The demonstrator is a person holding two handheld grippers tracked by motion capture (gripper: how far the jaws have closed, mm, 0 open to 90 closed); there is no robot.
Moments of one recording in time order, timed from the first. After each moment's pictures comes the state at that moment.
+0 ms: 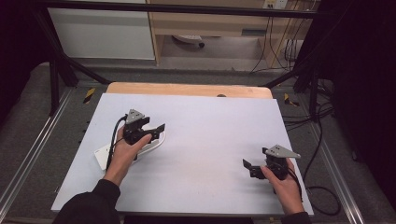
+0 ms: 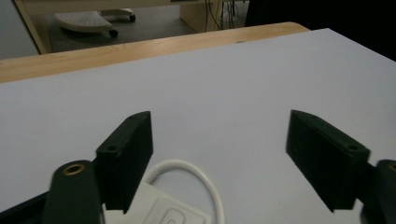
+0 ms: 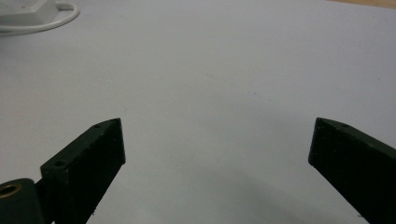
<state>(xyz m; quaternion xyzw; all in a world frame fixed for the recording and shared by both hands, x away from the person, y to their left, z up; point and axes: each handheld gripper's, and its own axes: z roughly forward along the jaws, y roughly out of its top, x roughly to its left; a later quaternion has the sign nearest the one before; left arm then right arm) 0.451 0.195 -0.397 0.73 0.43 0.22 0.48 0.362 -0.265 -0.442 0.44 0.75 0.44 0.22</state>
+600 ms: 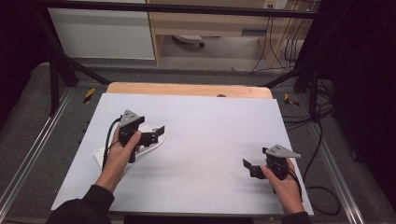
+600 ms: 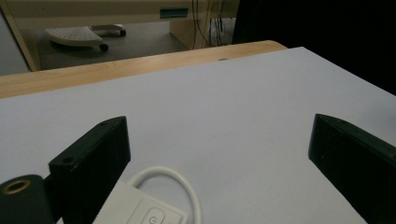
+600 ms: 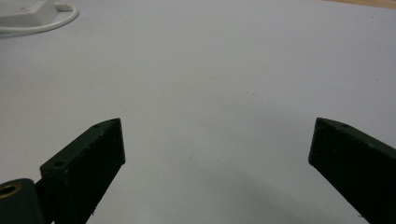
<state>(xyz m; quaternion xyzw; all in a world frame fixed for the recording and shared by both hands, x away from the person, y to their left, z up) 0.428 0.200 -0.377 0.72 0.42 0.22 0.52 0.363 -0.266 -0.442 0.44 0.74 0.45 0.22</state>
